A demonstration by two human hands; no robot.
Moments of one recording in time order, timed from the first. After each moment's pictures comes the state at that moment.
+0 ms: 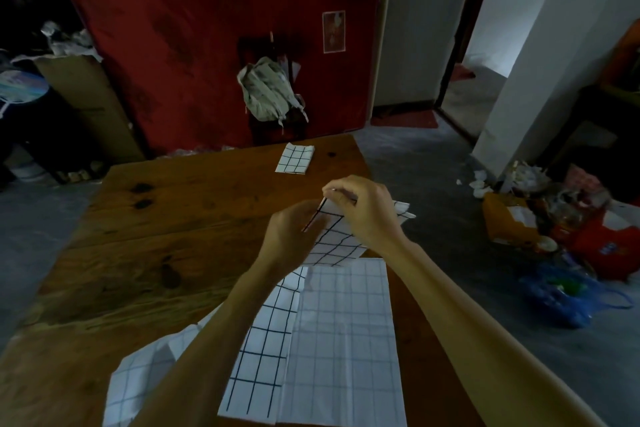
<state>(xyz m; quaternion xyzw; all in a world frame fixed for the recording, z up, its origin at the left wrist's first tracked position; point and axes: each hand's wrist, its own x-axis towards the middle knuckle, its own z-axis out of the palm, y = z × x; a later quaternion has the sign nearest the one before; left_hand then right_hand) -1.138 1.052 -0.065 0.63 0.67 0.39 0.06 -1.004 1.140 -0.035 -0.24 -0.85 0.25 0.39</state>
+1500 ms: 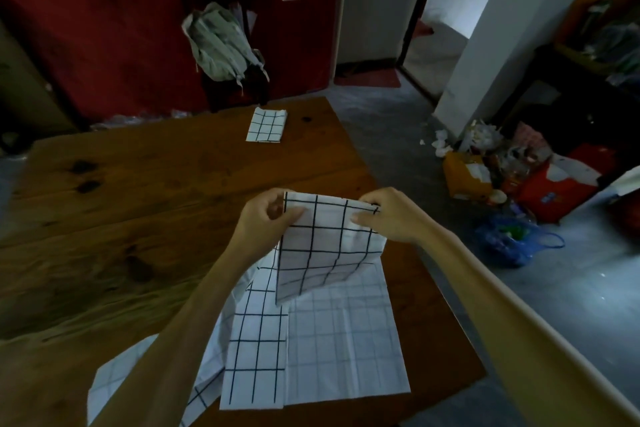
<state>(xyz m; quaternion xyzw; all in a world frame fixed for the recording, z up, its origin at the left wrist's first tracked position) -1.200 1.052 -0.101 0.50 0.61 0.48 0.37 -0.981 1.160 -0.071 -0.44 -0.82 0.37 0.04</state>
